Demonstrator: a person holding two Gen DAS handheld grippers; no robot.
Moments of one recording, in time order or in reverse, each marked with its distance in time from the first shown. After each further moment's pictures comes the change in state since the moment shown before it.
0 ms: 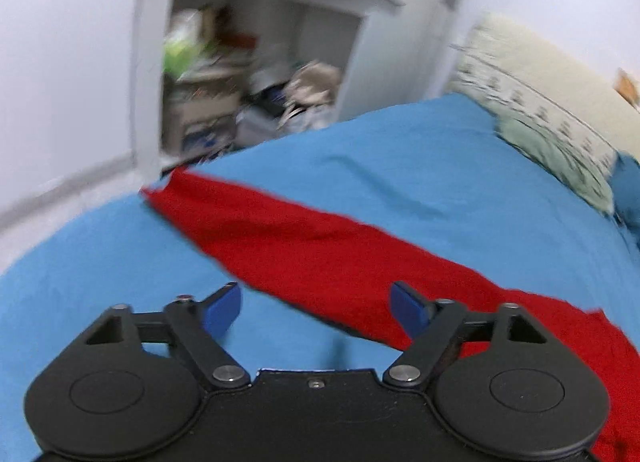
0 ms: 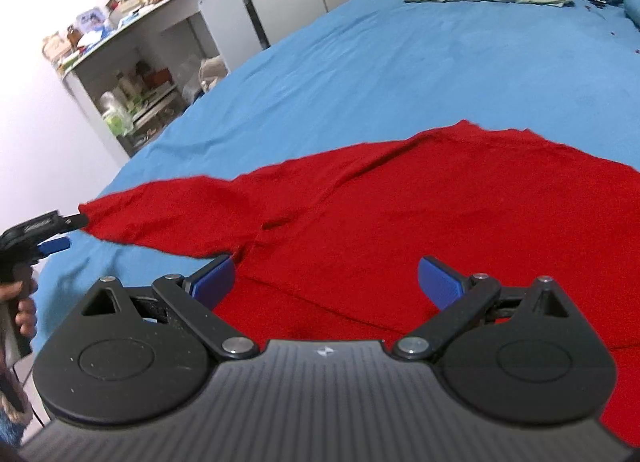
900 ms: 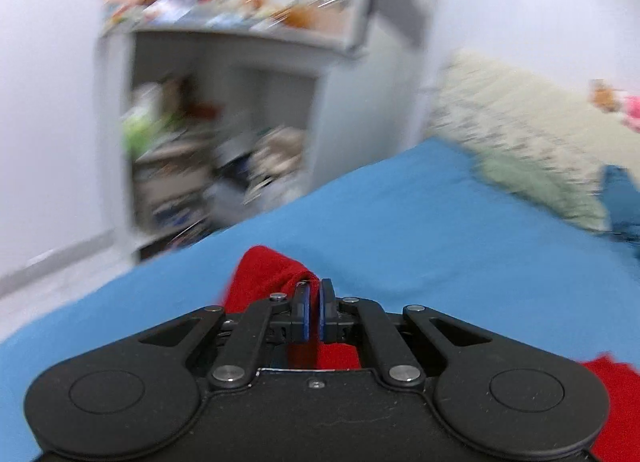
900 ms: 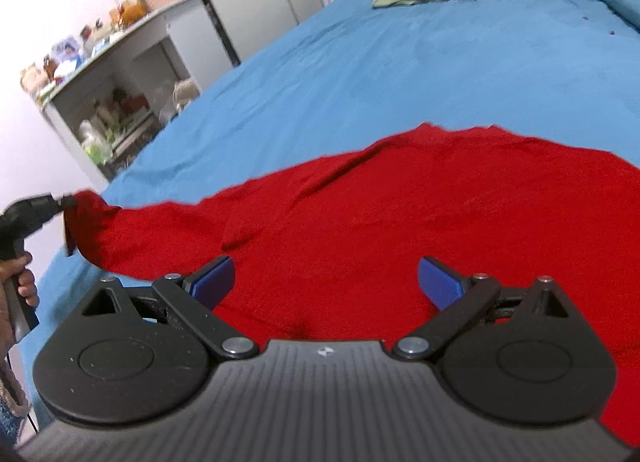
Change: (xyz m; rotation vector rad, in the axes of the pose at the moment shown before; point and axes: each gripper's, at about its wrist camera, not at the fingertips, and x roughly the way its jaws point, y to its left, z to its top) left arm -0.002 -0.090 0.040 0.163 -0.234 -0.074; right arm -0.002 -0.044 -0.001 0.099 -0.059 -0.031
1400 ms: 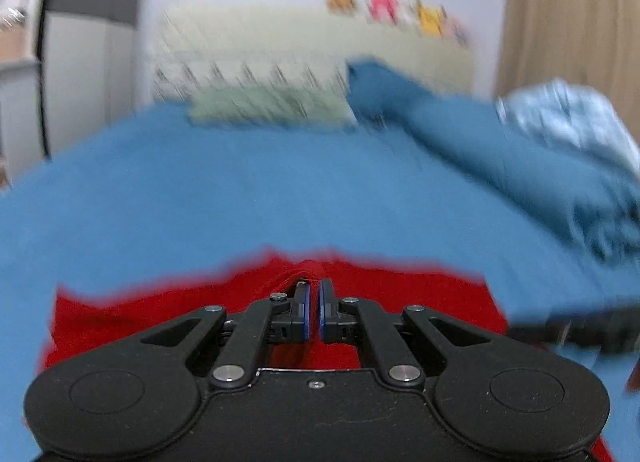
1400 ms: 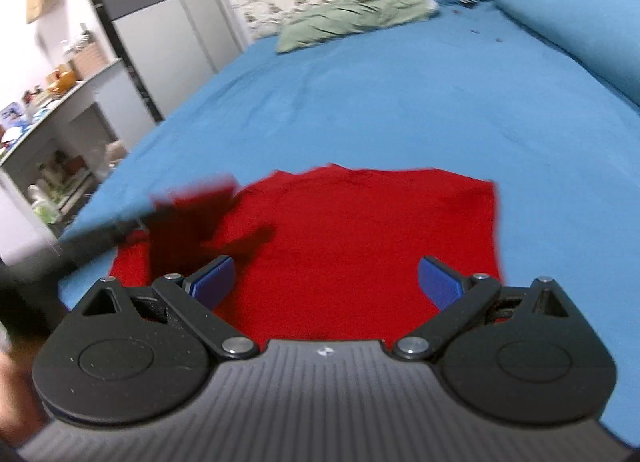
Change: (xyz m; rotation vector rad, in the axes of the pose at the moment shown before) left arm -0.048 -0.315 -0.132 0.385 0.177 -0.555; right arm -0.097 -0.117 -0.002 0.129 -0.095 -0.180
